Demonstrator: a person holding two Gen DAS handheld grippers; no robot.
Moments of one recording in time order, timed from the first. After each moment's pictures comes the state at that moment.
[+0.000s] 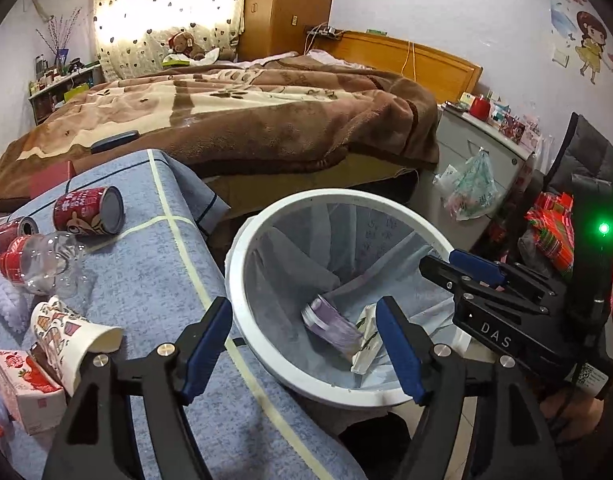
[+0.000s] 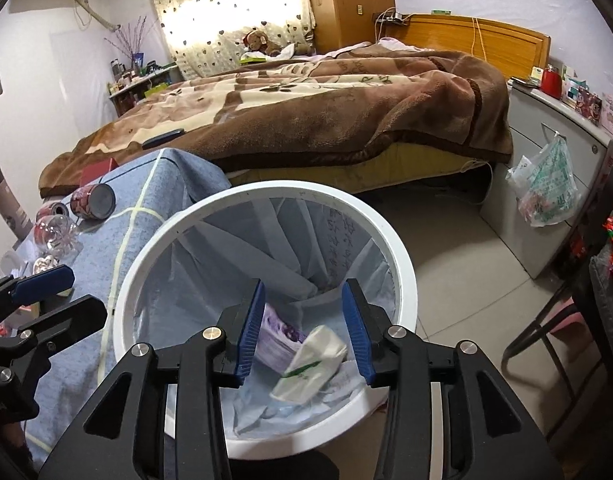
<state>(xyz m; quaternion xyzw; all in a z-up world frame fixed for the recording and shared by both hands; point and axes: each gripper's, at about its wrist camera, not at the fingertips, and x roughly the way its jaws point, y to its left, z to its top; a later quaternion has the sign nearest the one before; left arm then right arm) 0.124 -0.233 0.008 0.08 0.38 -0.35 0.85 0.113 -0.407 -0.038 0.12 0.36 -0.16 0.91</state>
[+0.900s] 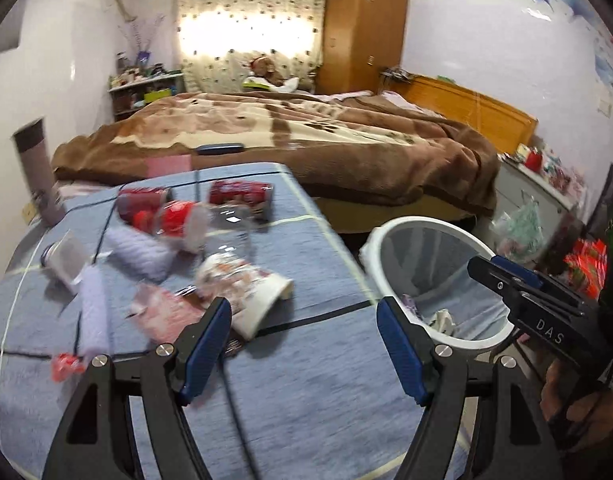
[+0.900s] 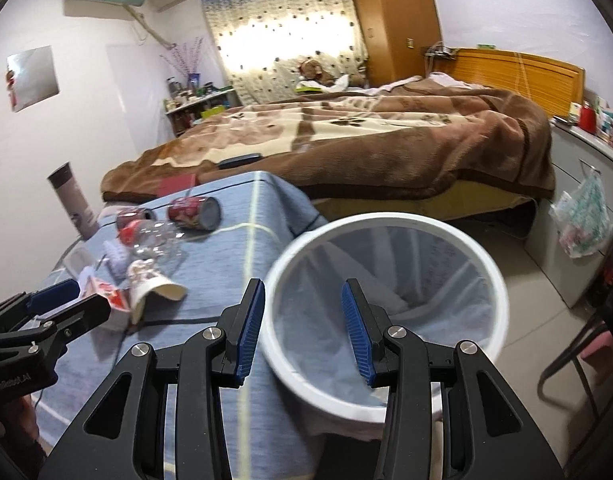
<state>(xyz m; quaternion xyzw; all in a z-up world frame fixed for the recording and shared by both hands) 0.107 -0.095 0.029 0.02 0.34 -0.23 0.91 0.114 -0.321 -0.009 0.11 0.30 -0.07 0.94</state>
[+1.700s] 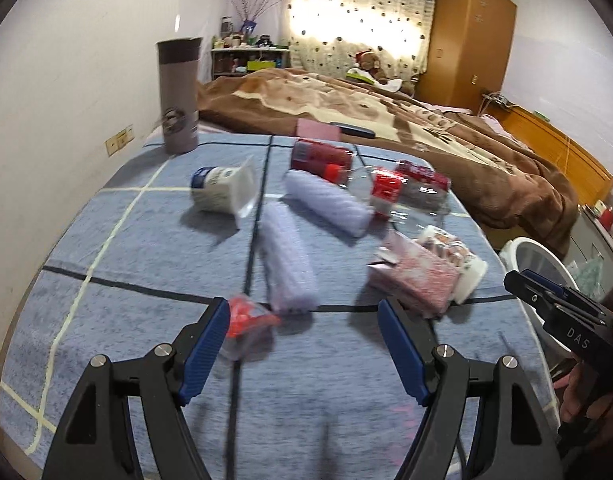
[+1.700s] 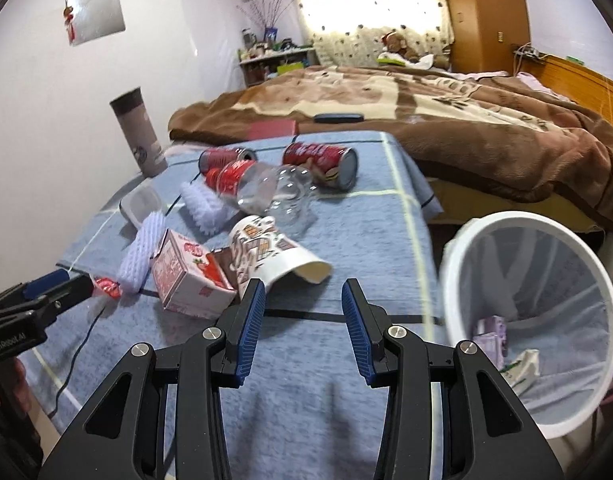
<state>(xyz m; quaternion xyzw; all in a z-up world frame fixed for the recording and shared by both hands) 0.122 0.057 -0.004 -0.04 0.37 -0.08 0.92 0.166 -0.219 -0.030 0.06 0.36 0.05 0.93</state>
